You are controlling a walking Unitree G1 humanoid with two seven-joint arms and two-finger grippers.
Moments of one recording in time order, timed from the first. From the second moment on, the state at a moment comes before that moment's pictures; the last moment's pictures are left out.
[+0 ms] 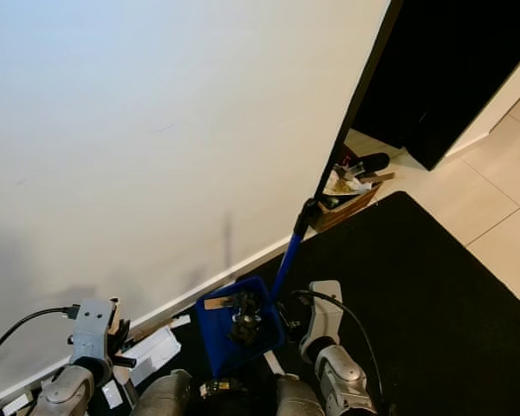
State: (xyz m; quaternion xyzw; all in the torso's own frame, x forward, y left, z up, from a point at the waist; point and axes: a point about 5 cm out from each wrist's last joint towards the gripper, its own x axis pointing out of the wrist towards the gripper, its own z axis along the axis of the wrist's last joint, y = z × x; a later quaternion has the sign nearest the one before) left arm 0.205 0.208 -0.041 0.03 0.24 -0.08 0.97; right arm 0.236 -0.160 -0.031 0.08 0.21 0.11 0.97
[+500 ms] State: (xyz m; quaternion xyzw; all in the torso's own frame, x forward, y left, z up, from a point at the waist) left arm 0.205 0.208 -0.041 0.03 0.24 -0.08 0.97; right arm 0.236 -0.160 -0.031 0.08 0.21 0.11 0.97
